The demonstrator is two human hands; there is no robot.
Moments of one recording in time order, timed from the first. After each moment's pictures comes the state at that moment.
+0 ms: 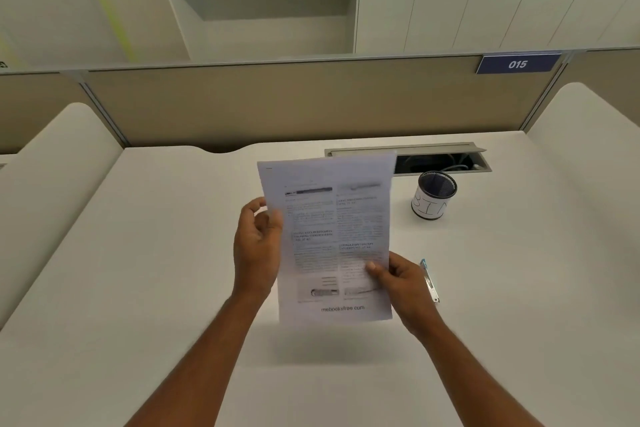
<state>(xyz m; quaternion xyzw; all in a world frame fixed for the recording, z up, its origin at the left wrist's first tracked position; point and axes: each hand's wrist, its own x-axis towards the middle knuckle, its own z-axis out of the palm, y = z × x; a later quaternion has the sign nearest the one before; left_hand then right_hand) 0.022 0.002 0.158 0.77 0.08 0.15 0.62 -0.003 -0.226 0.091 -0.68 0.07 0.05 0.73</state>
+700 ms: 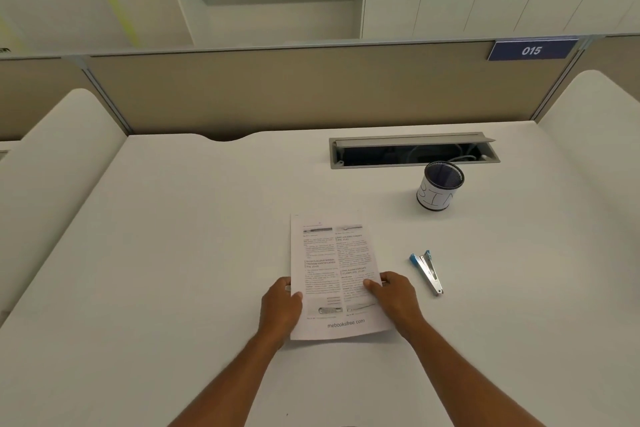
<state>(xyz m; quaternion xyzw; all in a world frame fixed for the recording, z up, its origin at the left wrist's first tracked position) -0.014 -0.001 0.023 0.85 0.24 -0.12 0.44 0.005 -0.224 0.011 -0.84 0.22 0.14 0.47</state>
